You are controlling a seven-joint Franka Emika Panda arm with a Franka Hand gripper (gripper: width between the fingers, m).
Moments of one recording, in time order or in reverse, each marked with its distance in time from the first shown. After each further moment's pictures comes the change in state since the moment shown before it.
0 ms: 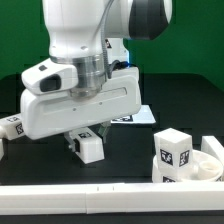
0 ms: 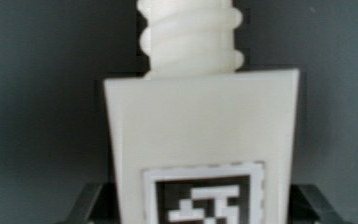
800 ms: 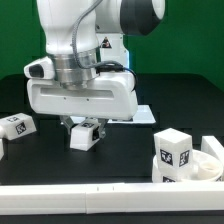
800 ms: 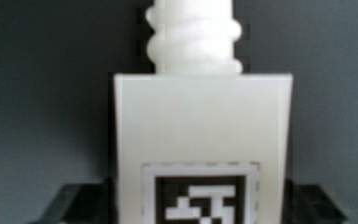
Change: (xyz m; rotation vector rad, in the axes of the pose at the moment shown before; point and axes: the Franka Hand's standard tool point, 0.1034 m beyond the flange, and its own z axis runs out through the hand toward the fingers) arm -0.047 -0.015 0.007 0.054 -0.055 0.678
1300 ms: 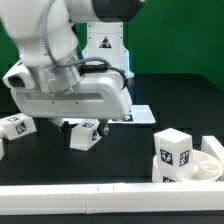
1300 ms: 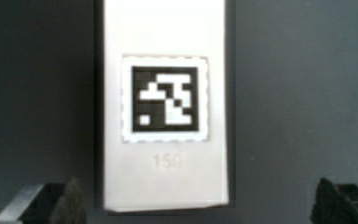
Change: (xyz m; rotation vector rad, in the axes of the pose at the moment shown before) arm 0.034 -0.001 -0.023 0.086 -0.389 0.034
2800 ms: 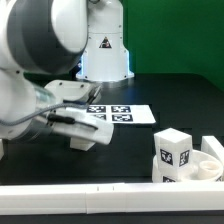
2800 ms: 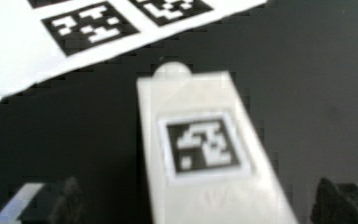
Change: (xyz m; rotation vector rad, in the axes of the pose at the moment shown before) arm -0.011 0.012 0.028 0.058 -0.483 0.165
